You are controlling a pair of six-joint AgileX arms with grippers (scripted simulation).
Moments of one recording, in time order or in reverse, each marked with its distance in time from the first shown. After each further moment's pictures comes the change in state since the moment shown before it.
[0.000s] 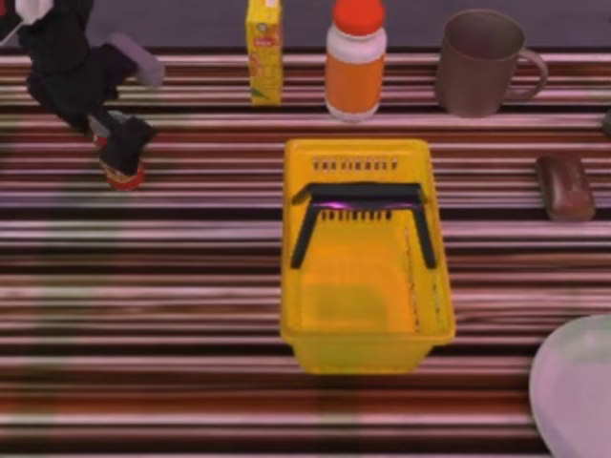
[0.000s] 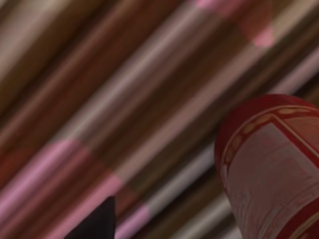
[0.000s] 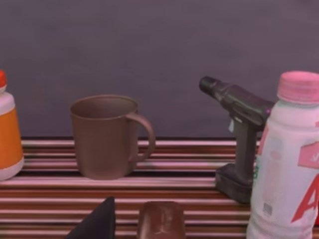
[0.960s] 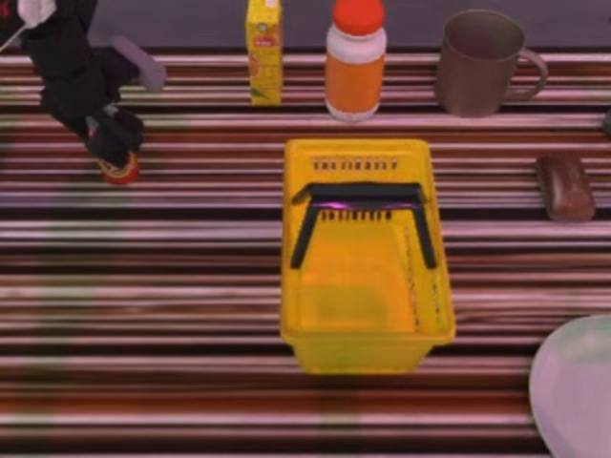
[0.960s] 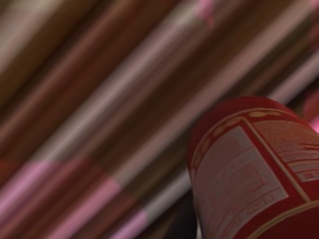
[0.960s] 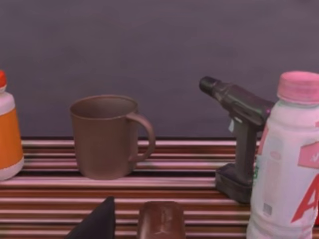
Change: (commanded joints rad) left arm 0.000 0.001 -0.007 0.007 0.000 0.000; right arm 0.000 0.000 0.000 0.000 0.000 0.000
